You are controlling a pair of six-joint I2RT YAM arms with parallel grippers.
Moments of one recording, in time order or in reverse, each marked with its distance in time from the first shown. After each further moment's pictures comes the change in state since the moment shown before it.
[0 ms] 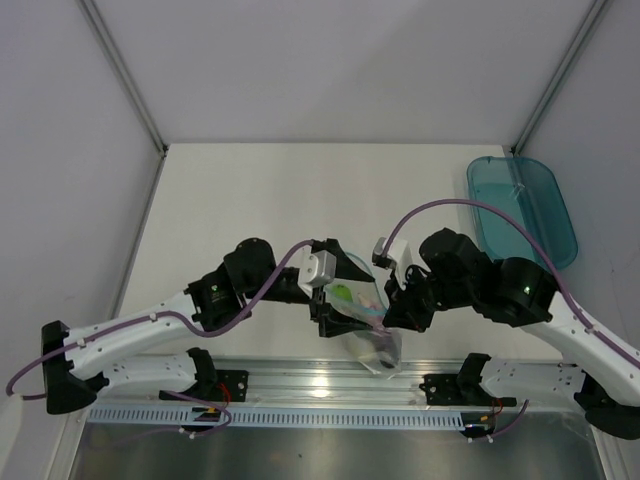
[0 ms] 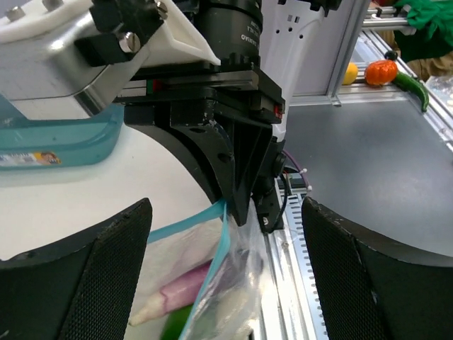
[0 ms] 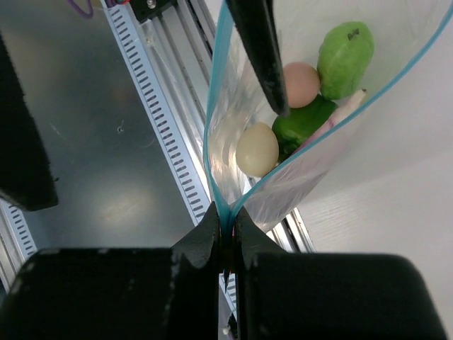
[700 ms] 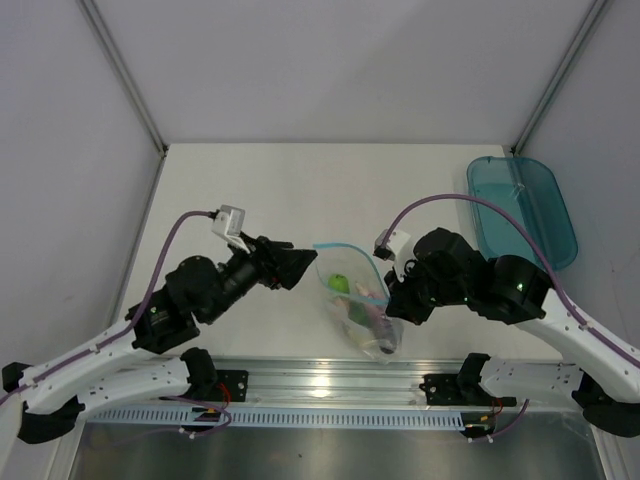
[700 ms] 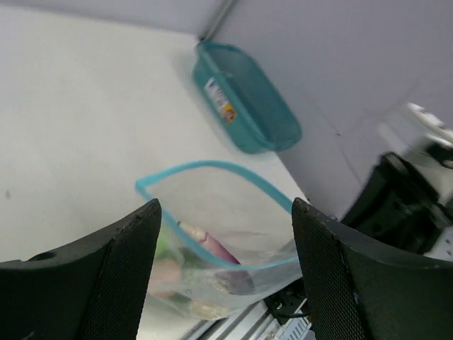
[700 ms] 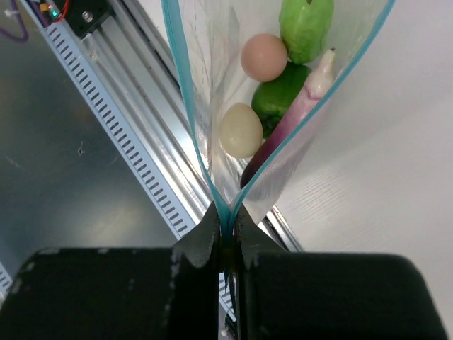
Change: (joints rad) left arm 0.037 -0.288 -0.059 -0.356 -0.949 -0.683; right arm 0.000 0.014 -0.016 0.001 0.172 0.076
